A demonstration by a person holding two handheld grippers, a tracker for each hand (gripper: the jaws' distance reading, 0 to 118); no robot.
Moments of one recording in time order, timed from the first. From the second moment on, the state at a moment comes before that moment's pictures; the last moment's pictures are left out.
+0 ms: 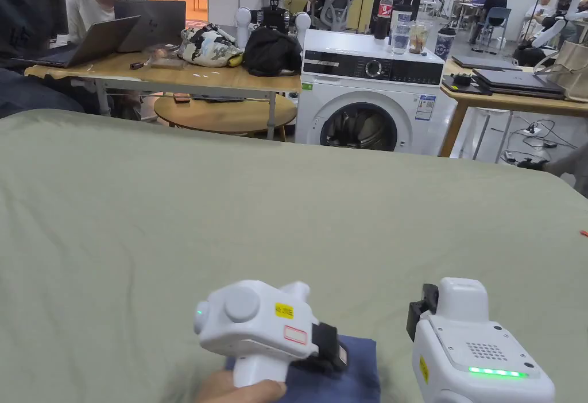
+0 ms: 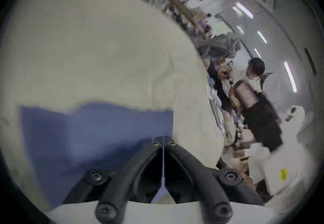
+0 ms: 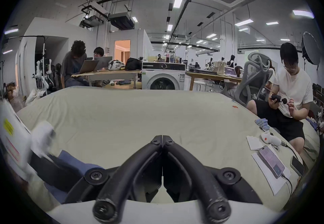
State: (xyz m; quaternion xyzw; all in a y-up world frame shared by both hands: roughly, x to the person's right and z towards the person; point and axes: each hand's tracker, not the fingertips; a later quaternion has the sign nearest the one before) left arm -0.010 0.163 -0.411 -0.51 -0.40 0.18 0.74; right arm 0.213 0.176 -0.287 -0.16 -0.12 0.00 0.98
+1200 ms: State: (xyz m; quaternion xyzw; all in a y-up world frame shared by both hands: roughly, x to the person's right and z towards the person) left arm -0.150 0.205 -0.337 -0.08 -0.13 0.01 0.99; right arm 0.155 0.125 -0.281 -0.32 -0.02 -0.02 0.95
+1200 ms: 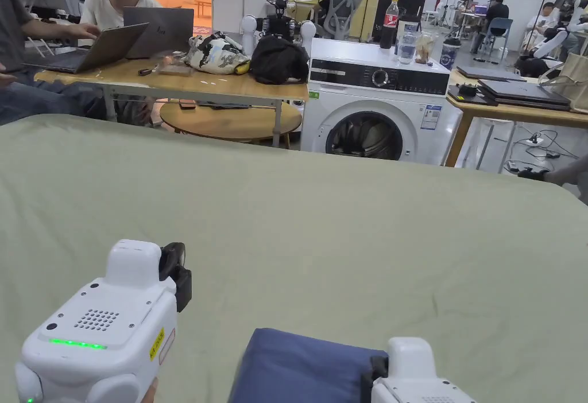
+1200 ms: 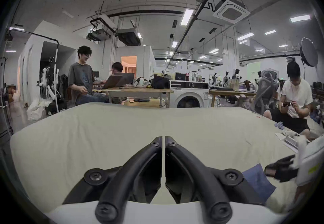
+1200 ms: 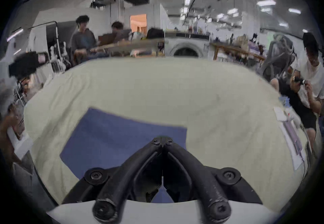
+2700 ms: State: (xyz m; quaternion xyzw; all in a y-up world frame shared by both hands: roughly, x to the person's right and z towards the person) left arm -0.139 0.063 -0.452 -0.55 -0.41 0.35 0.64; right arm 0.163 0.094 -0.295 -0.36 -0.02 -0.03 0.93
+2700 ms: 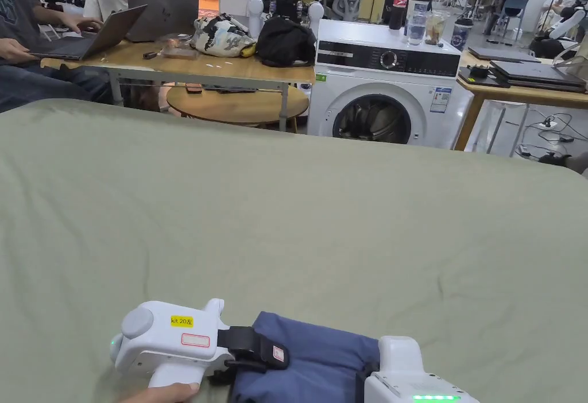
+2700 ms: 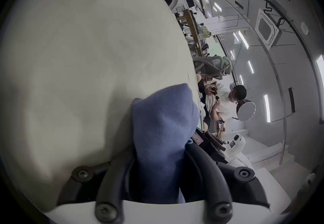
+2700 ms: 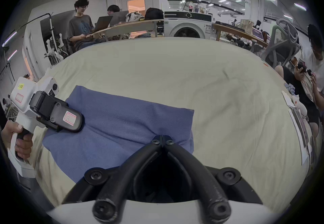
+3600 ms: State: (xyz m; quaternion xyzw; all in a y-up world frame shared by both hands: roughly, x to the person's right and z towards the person) left arm -0.201 0.139 -0.447 -0.51 -0.39 0.35 0.68; right arm 0.129 0.189 -0.303 -0.08 -0.07 0.01 0.99
